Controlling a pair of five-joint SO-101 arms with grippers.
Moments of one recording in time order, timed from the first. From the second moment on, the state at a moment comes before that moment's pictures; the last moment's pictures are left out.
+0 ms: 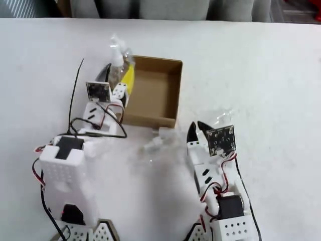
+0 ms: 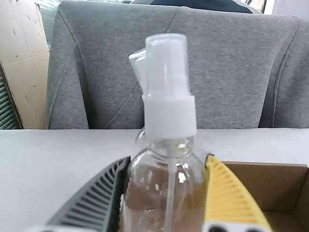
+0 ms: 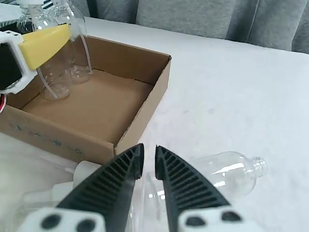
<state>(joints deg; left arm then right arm) 1.4 27.4 46.9 -64.2 5.5 -12.6 -102.1 96.4 35.8 6.0</state>
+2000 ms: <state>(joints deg) 1.2 22.9 53.9 -61.3 5.1 -10.6 -102.1 96.4 35.8 6.0</state>
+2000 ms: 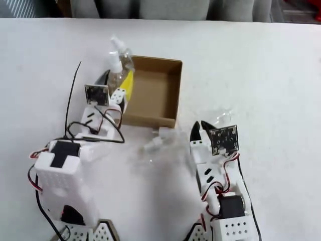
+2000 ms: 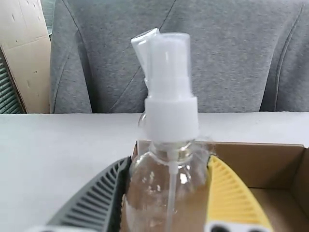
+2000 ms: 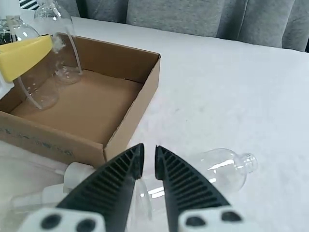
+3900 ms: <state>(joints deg) -3.6 -64.4 76.2 28.7 -2.8 -10.6 -102.1 96.4 37.4 6.0</state>
